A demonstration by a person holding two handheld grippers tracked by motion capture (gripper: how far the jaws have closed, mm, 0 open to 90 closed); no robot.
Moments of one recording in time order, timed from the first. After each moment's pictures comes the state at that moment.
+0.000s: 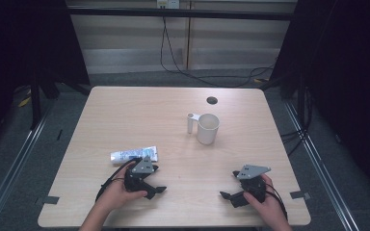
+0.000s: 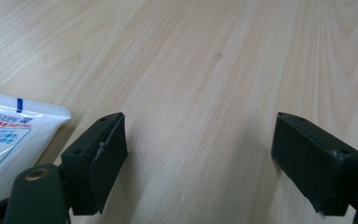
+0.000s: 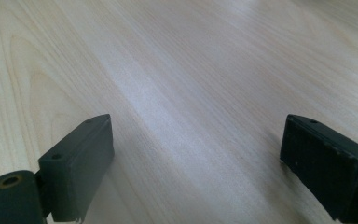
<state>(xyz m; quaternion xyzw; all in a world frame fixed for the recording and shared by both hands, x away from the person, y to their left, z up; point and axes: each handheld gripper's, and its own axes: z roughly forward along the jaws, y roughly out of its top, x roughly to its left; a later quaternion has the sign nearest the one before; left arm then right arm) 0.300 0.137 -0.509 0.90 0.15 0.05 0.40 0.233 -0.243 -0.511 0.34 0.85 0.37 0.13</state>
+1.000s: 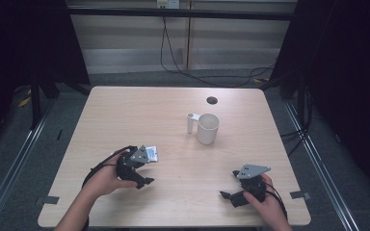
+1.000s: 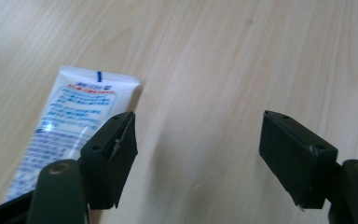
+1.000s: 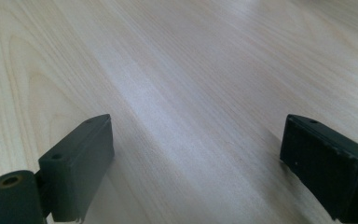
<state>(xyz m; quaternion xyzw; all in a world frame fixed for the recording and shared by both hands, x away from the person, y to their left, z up) 0.322 0.152 -0.457 0.95 0.13 0.07 0.27 0.235 -0.243 -0.511 0.34 0.86 0.37 0.13</state>
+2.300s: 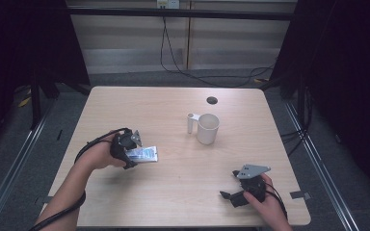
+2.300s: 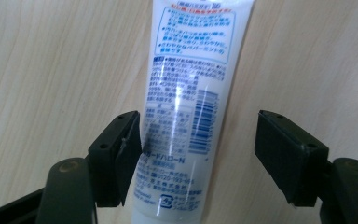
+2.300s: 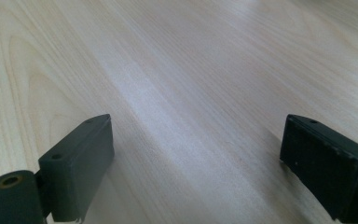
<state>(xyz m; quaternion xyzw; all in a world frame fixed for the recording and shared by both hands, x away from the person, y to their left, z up) 0.382 0.169 -0.451 0.98 0.12 0.07 0.12 0.235 -0.243 -0.511 0.34 0.86 0.37 0.13</state>
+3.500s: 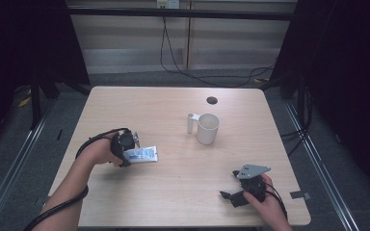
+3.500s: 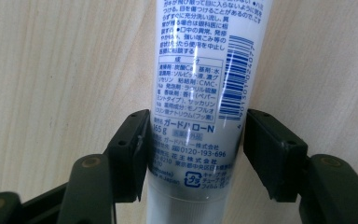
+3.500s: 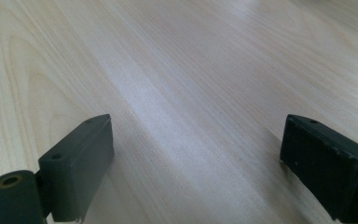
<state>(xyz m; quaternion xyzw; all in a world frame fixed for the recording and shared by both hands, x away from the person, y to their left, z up) 0.395 0.173 -0.464 0.99 0.11 0.05 0.05 0.235 -0.243 -0.511 0.34 0.86 0.37 0.13</state>
